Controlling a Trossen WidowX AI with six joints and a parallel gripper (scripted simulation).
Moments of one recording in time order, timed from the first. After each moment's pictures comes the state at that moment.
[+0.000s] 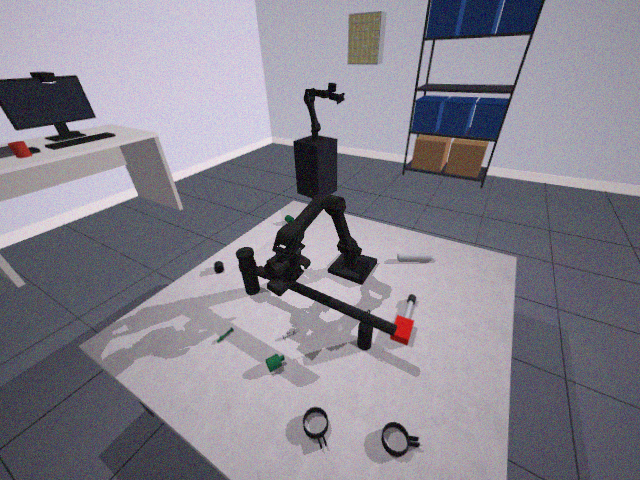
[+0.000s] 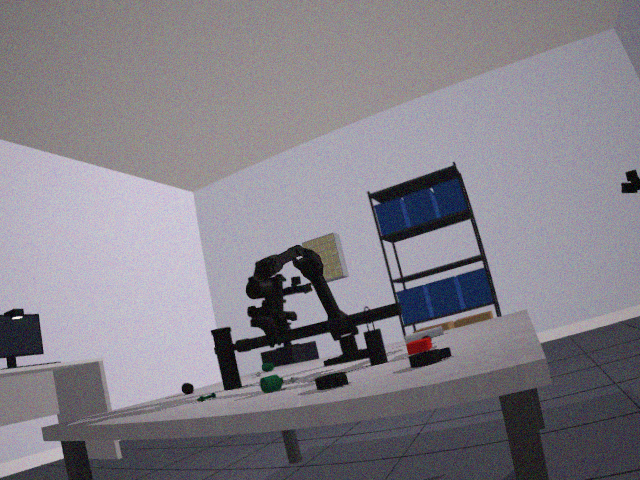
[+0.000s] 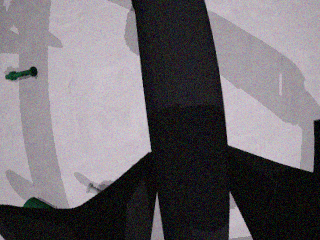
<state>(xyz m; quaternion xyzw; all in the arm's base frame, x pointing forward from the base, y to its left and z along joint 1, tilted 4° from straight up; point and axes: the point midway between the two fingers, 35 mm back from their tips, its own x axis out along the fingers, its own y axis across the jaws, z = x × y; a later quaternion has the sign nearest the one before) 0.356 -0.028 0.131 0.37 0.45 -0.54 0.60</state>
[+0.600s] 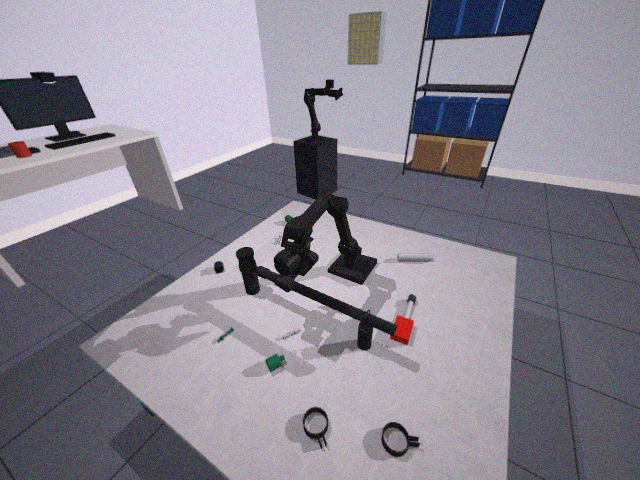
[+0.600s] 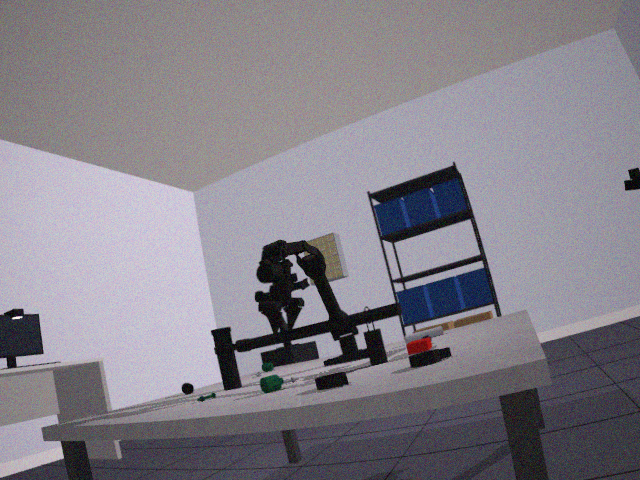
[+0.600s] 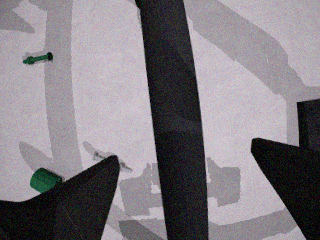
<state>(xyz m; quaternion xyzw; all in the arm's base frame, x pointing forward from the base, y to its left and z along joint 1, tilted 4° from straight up) 0.350 0.012 0.166 0.37 0.45 -0.54 0.60</state>
